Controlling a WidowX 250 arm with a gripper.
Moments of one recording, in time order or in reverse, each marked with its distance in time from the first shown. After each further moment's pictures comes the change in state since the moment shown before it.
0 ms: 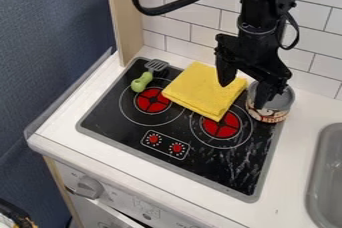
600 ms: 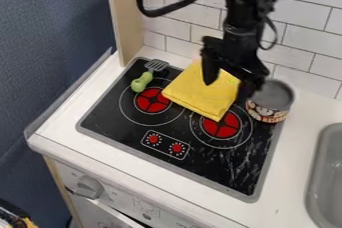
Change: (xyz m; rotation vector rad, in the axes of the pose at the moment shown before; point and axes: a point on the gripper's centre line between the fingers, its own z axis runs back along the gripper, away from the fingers) arm 0.001 0.039 -0.025 0.027 0.075 0.049
